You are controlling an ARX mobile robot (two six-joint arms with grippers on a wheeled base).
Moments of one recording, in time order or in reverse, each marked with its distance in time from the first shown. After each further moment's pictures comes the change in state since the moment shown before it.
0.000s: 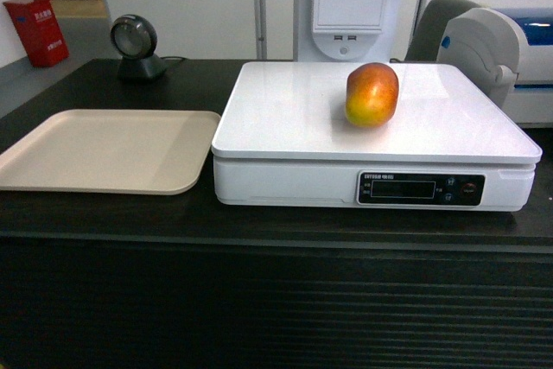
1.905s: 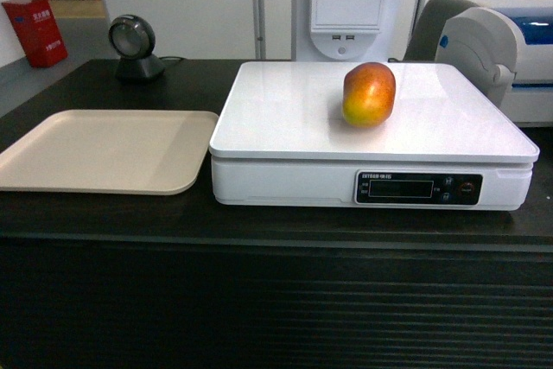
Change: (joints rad) left arm -0.008 -1.016 -0.554 -0.498 0.009 -0.004; right arm 0.000 0.000 0.000 0.000 0.000 0.000
